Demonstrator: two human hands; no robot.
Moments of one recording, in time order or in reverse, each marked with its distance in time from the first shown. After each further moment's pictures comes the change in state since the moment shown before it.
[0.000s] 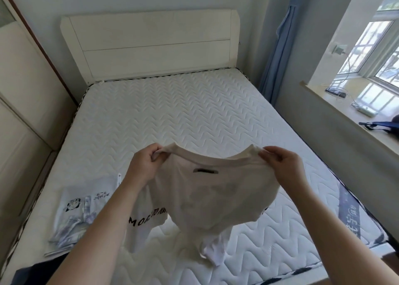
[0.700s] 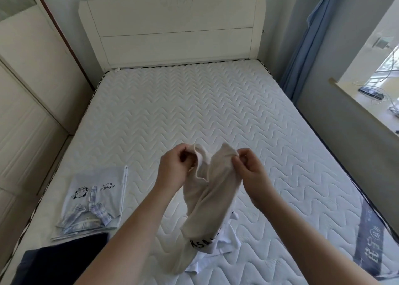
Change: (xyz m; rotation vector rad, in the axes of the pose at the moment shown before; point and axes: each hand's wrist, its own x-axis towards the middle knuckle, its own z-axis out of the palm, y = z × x) left_hand 0.023 0.042 0.074 -0.067 0.124 -0.069; right_hand 0.025 -0.012 0.086 0.453 -0.339 0.074
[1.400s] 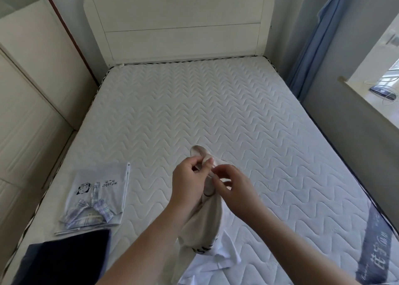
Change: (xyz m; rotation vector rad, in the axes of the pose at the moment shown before) left_hand -0.025 0.014 0.035 -0.160 0.051 -0.232; right_hand -0.017 0.007 0.027 -0.438 -0.182 -0.081
